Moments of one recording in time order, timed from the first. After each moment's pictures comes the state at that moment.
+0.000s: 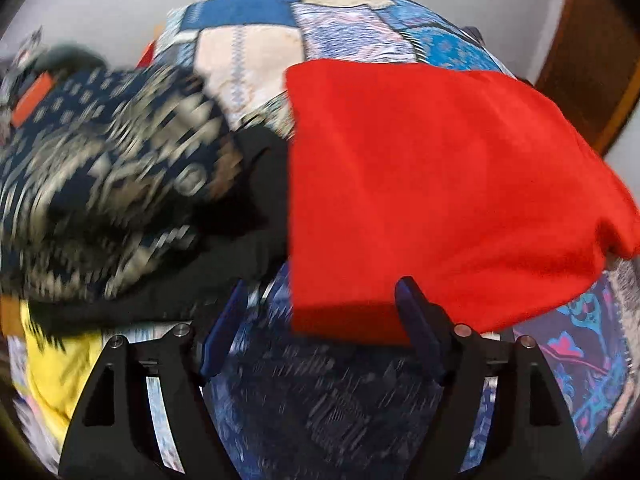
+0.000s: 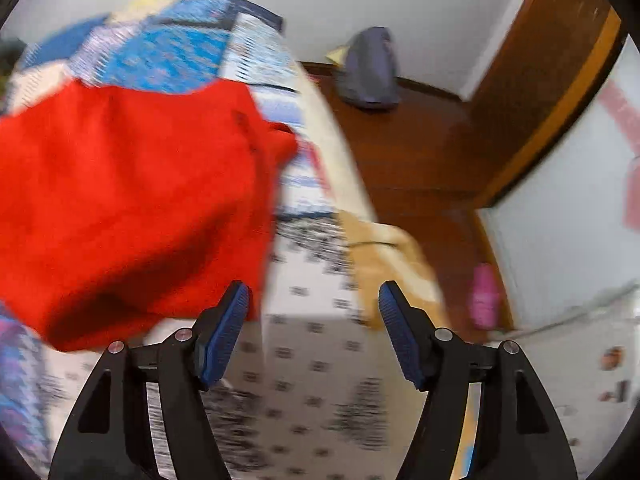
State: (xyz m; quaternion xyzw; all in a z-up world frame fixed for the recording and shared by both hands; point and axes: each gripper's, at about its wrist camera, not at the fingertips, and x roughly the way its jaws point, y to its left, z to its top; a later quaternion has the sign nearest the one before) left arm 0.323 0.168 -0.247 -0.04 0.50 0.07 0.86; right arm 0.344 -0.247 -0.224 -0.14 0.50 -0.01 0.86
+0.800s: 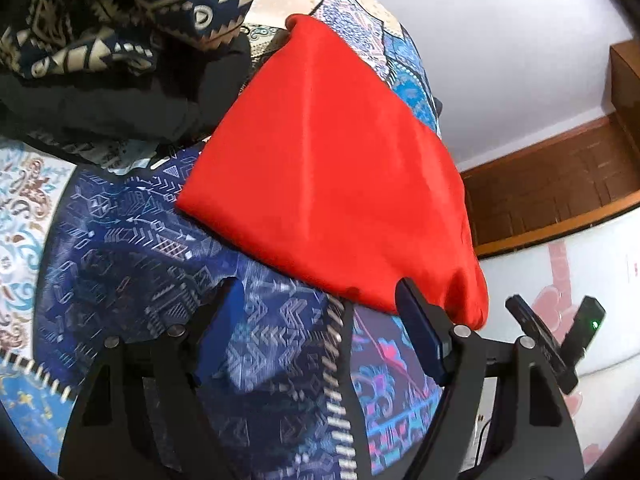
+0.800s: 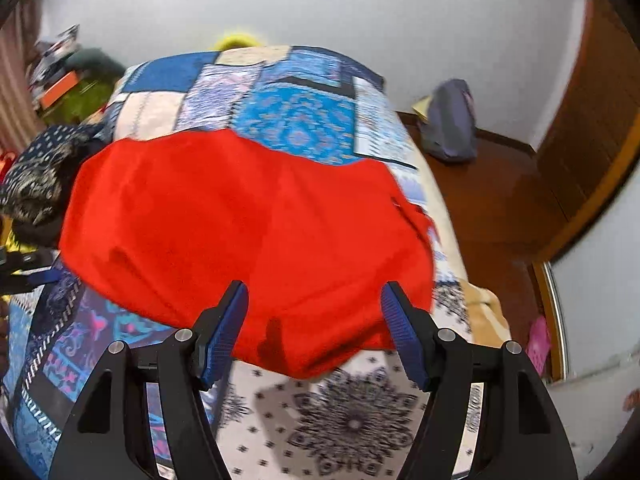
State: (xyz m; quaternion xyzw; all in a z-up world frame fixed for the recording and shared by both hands) left arm 0.291 0.176 -0.262 -0.39 0.46 -0.04 0.79; right arm 0.306 -0.147 -0.161 -0.11 0.43 0.17 0.88
